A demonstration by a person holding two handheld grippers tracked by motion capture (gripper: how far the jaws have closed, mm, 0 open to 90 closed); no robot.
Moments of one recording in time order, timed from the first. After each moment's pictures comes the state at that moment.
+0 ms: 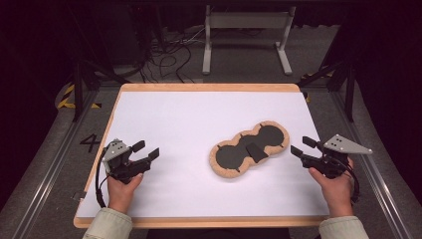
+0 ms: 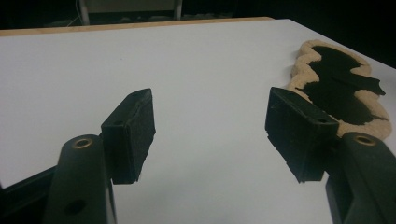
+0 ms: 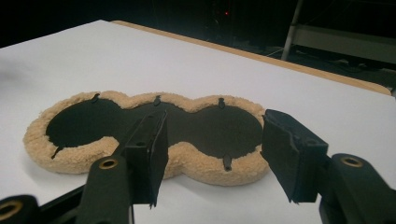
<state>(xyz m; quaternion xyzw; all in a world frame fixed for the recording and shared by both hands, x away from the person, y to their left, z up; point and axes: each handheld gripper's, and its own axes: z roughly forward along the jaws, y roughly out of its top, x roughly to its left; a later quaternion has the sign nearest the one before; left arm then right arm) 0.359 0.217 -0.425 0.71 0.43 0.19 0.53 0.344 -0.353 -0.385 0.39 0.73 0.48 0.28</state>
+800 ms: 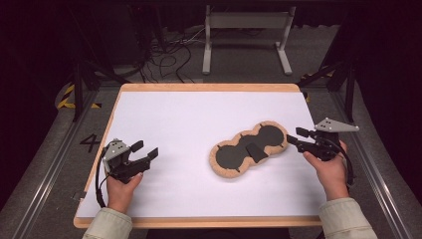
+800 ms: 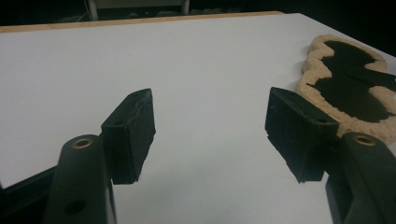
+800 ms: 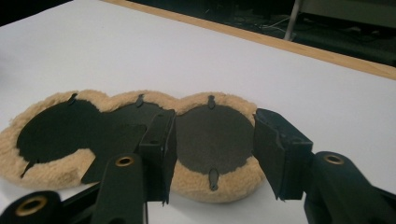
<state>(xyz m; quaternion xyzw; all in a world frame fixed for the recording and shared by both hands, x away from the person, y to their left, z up) 0.361 0.218 -0.427 0.71 0.44 0.20 0.52 0.391 -0.346 -0.372 0.42 0.76 0.44 0.24</state>
